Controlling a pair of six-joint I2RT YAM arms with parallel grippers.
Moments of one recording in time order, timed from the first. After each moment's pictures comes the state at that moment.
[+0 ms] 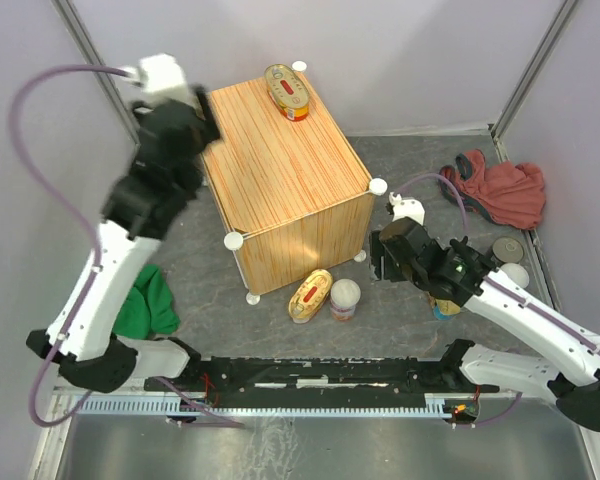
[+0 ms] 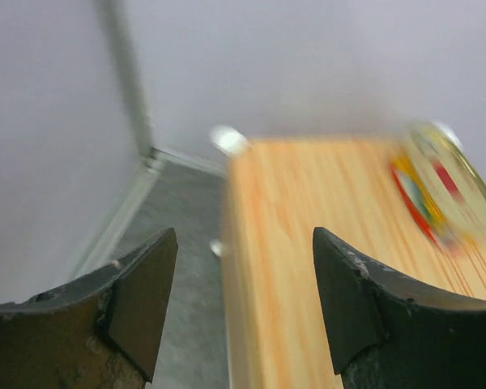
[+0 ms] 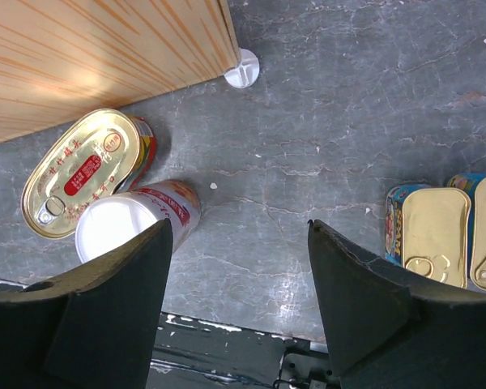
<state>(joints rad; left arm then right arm) -0.38 1.32 1.90 -0.64 -0.77 -0.18 0.84 1.01 1.03 -0.88 0.42 0.59</state>
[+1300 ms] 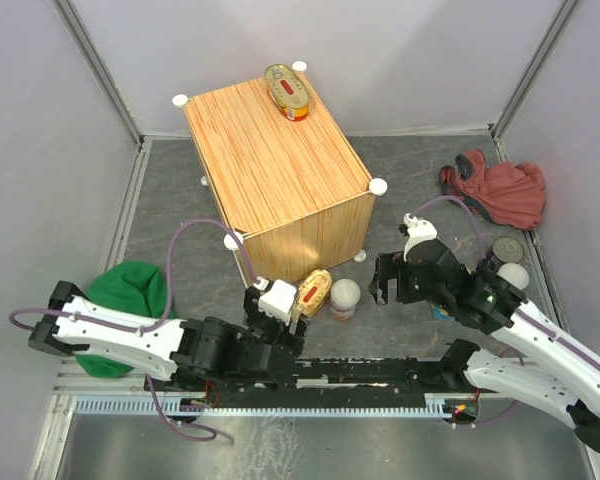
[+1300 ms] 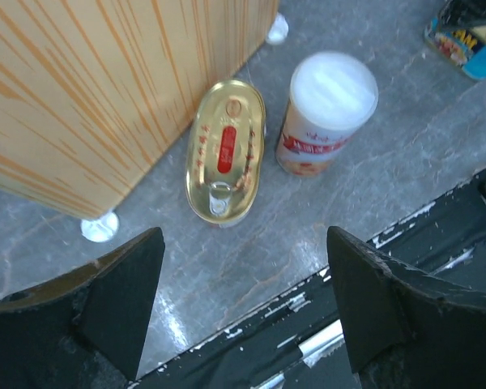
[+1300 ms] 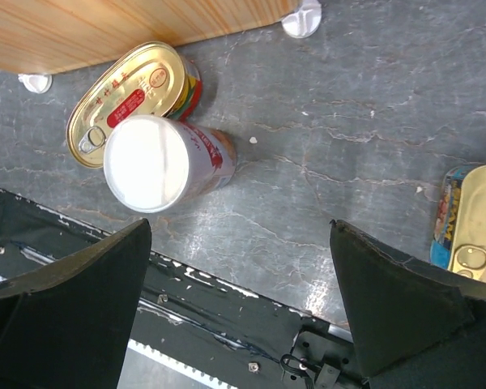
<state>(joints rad) -1.75 1.01 0.89 -0.78 -1.06 -0.89 0.84 0.78 0.87 -0.86 0.24 0.57</state>
